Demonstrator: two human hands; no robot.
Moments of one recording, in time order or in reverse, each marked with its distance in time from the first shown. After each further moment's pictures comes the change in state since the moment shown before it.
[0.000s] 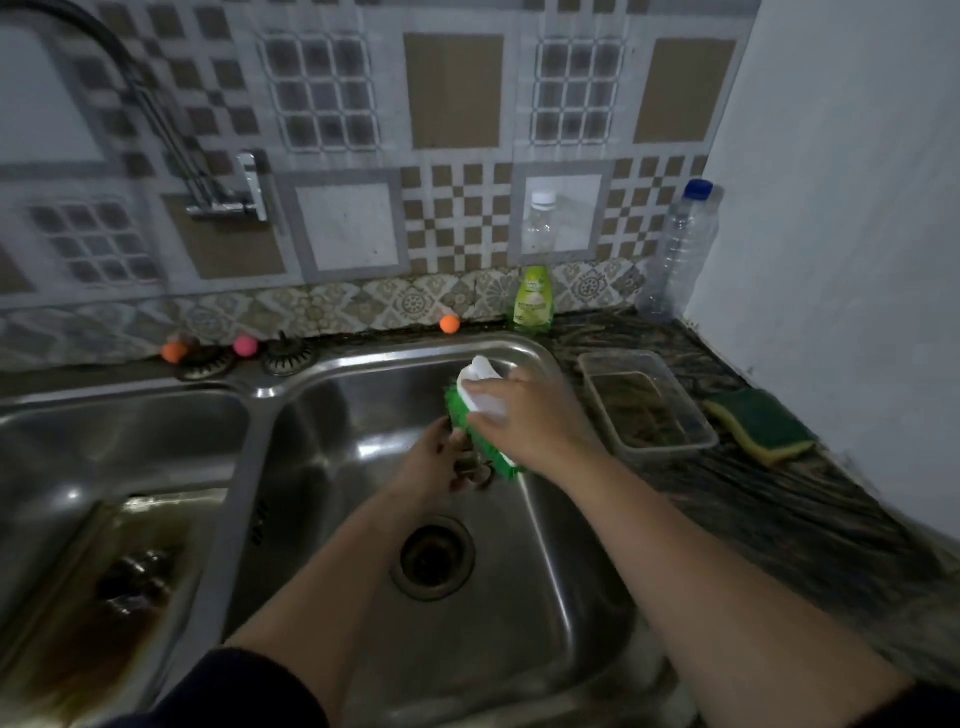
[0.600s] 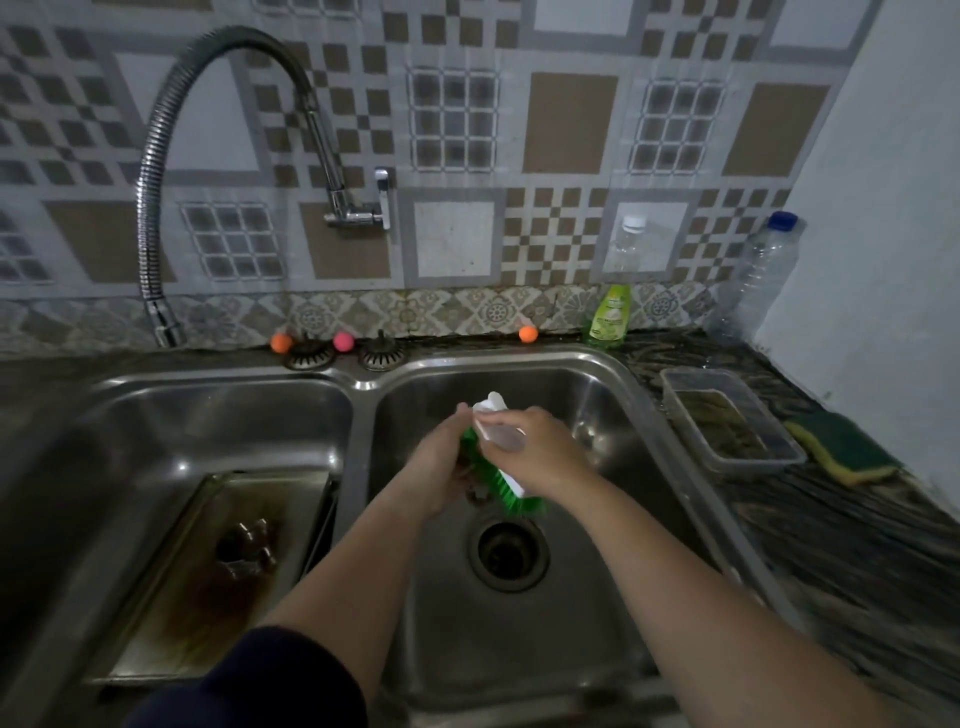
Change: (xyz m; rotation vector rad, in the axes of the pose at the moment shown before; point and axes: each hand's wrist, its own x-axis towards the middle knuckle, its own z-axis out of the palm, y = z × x) left_hand -0.032 0.019 -0.100 -0.431 0.016 -0.248; right_hand -0.011 -0.084 0.058 0.258 -0.120 0.071
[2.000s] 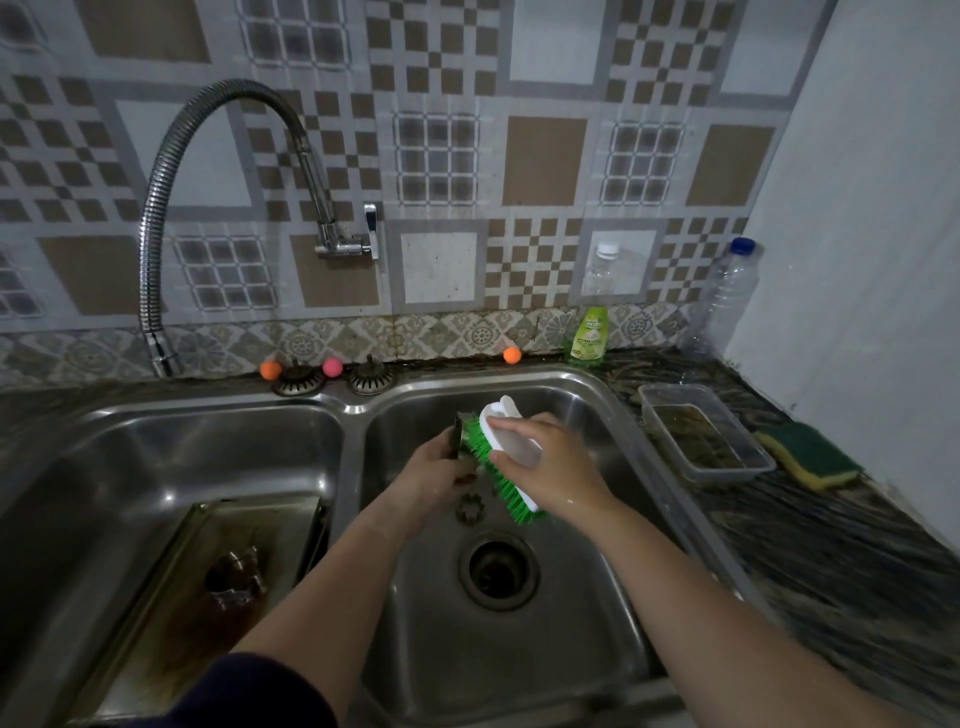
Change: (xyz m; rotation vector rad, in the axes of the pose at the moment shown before) left_hand -0.012 0.001 -0.005 0.322 -0.178 0.258; right_hand -0.020 0.006 -0.018 0.039 0.178 -0.097
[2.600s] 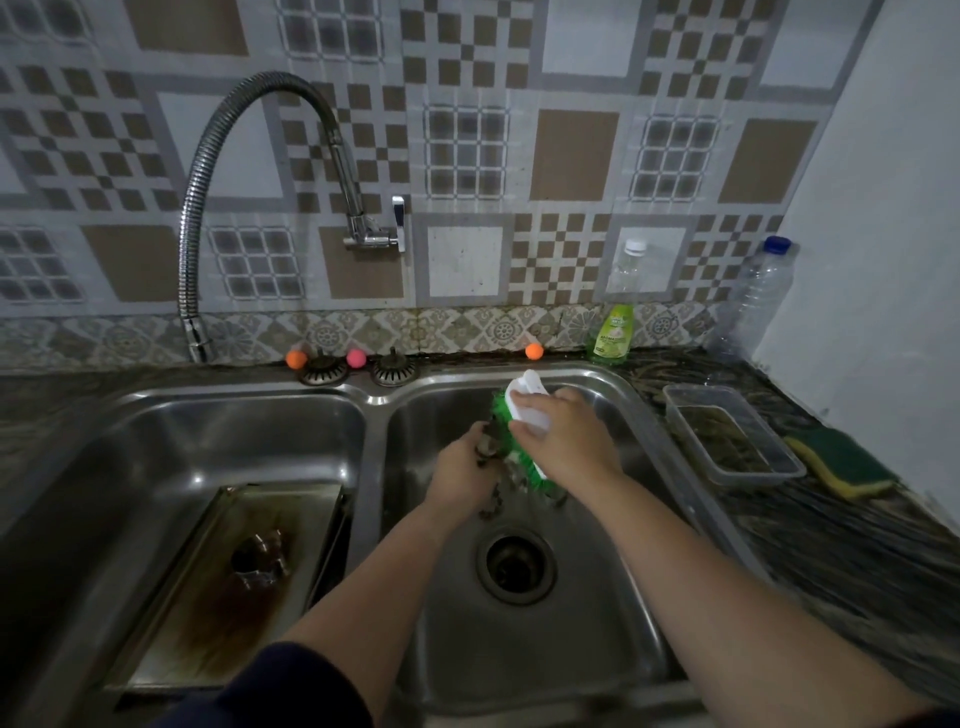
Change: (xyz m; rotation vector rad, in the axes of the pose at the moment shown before) left_hand -0.001 -0.008 0.008 0.698 0.277 0.237; right_hand 0.023 -0.018 0.003 -0.240 0.058 0.070
